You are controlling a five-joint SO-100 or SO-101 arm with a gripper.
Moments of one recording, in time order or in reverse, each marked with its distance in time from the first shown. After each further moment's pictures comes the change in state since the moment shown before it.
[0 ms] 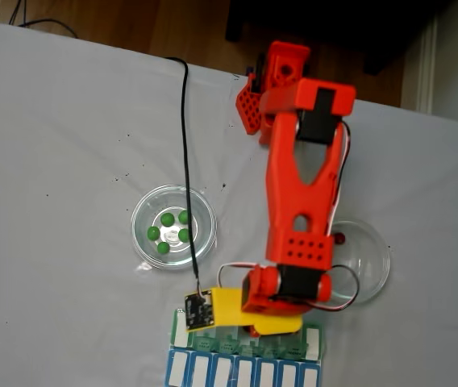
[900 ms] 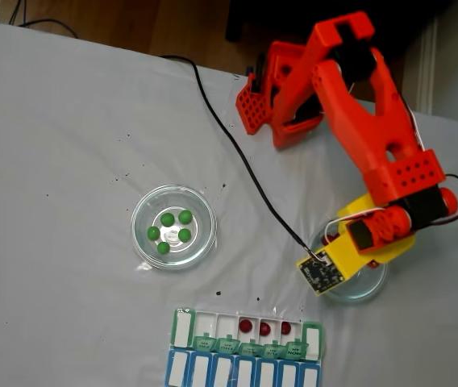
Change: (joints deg) arm -28.6 21.5 20.0 14.0 -0.4
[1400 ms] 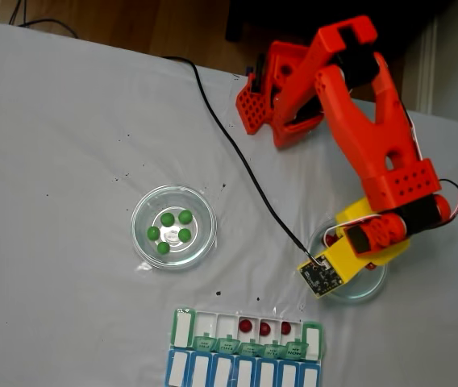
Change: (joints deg) arm -0.7 -2.1 2.8 -4.2 -0.4
